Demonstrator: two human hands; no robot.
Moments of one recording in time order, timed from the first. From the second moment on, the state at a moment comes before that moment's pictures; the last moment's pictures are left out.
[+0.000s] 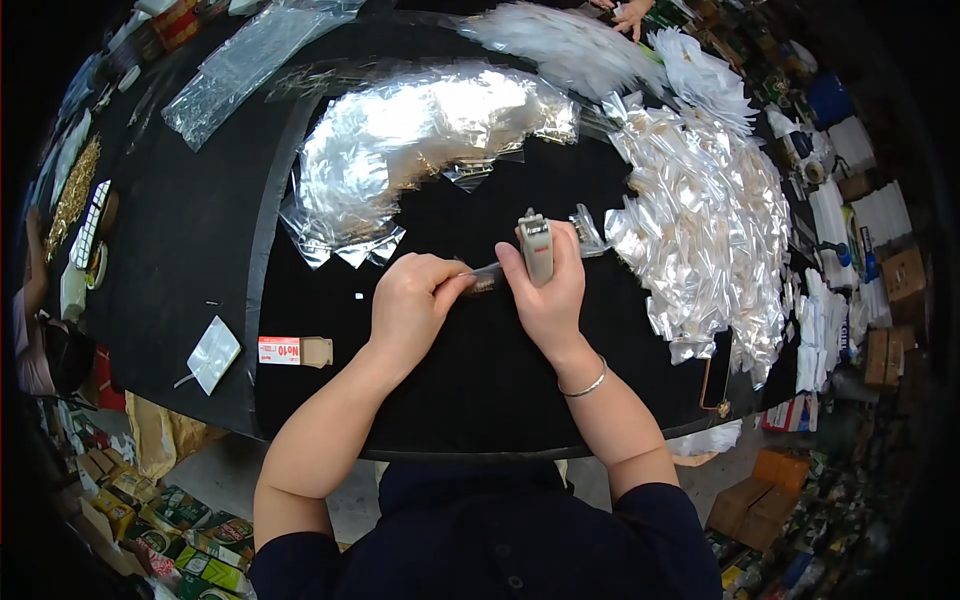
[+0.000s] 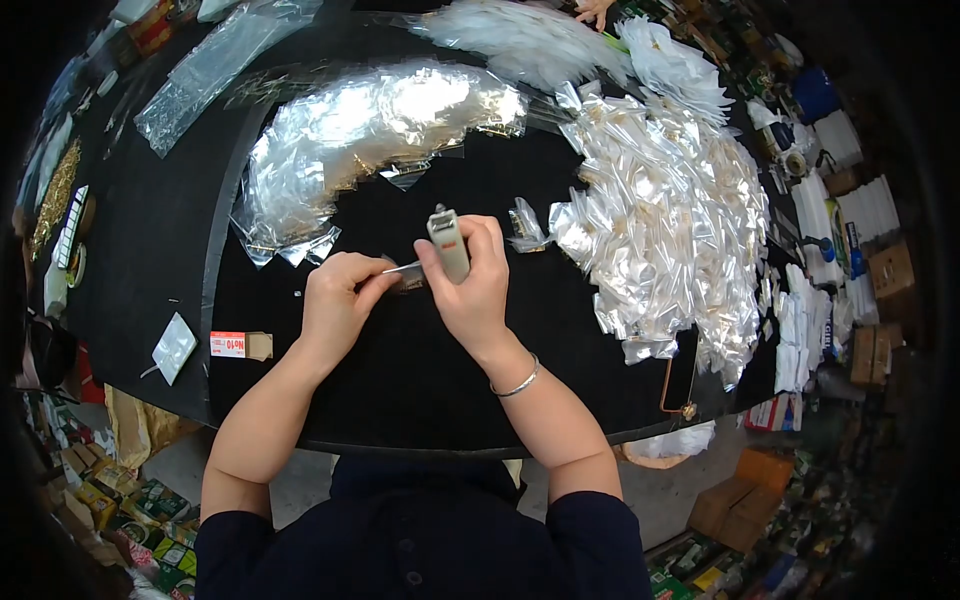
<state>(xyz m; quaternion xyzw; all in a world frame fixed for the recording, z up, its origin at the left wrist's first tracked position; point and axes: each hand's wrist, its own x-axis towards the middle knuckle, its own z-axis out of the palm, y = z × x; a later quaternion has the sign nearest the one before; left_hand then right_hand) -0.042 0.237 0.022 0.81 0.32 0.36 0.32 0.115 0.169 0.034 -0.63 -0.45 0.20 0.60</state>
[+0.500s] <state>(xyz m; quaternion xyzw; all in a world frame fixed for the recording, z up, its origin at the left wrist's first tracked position) -0.035 0.220 0.021 0.72 0.33 0.35 0.50 0.142 0.168 0.050 -0.64 -0.59 -0.25 0.43</state>
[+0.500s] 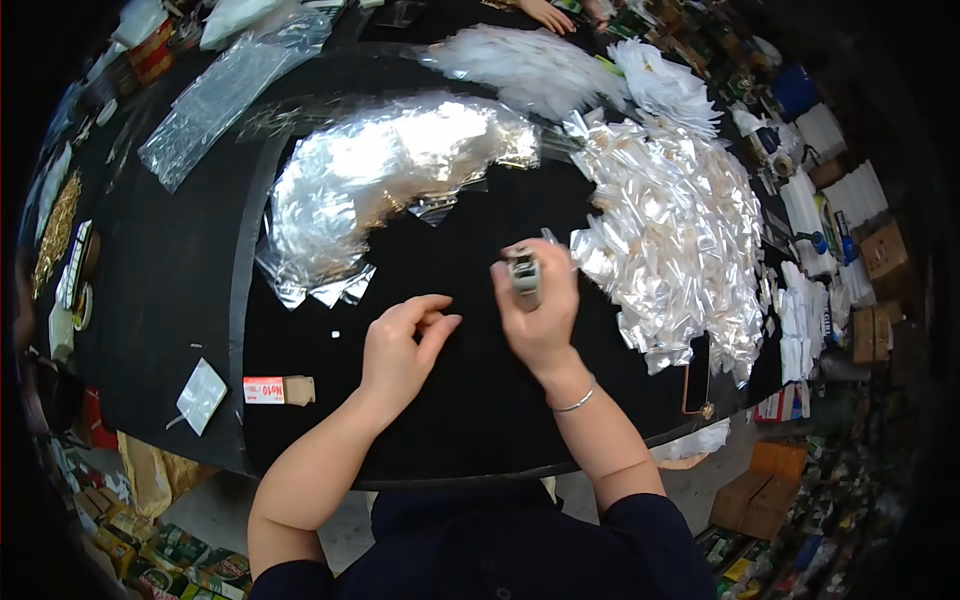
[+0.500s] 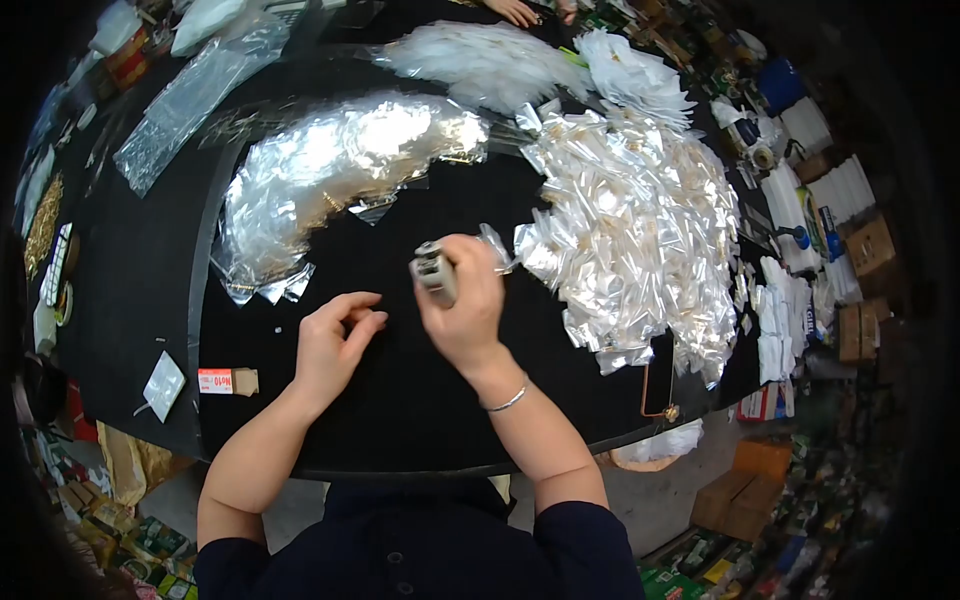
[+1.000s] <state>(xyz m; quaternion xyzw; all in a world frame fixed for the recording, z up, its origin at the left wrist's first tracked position) -0.033 0.225 0.029 0.76 0.32 0.31 0.47 0.308 0.220 0.013 -0.77 -0.27 0.09 0.58</state>
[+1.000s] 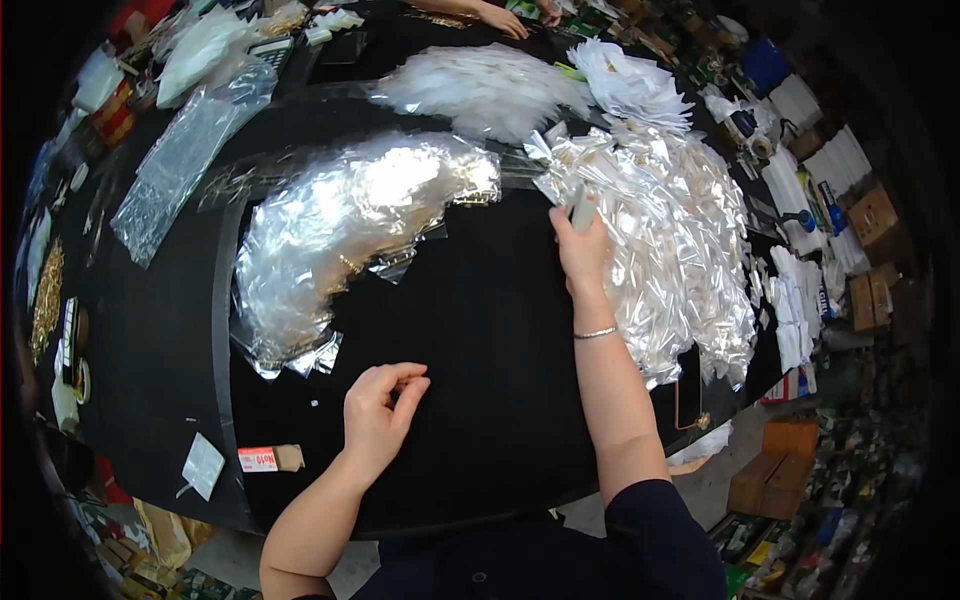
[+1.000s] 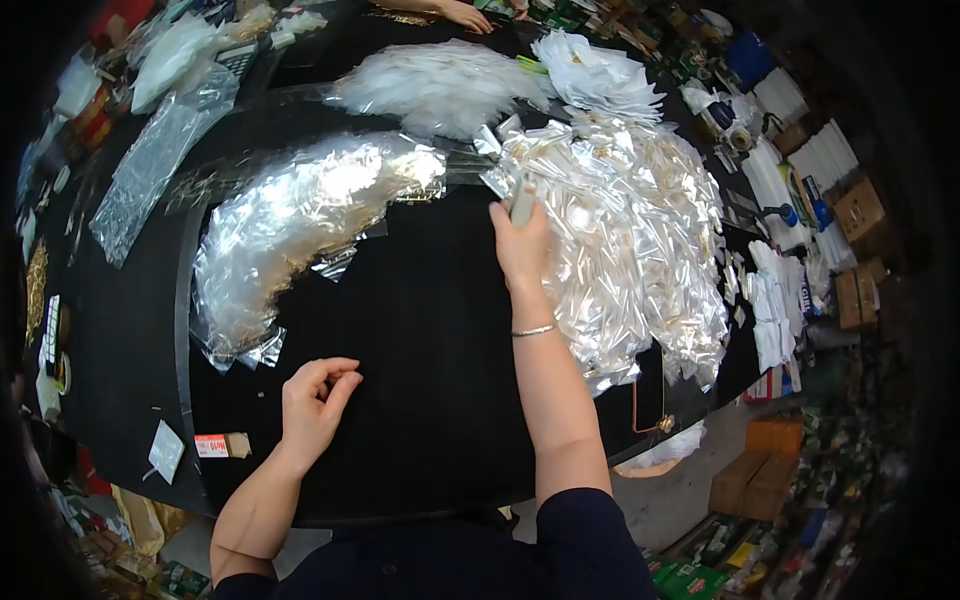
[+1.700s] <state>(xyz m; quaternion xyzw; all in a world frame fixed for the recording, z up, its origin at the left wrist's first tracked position) -0.034 0.228 0.035 0.80 0.30 0.27 0.44 0.305 0.306 0.035 -0.75 -0.36 0.13 0.54</state>
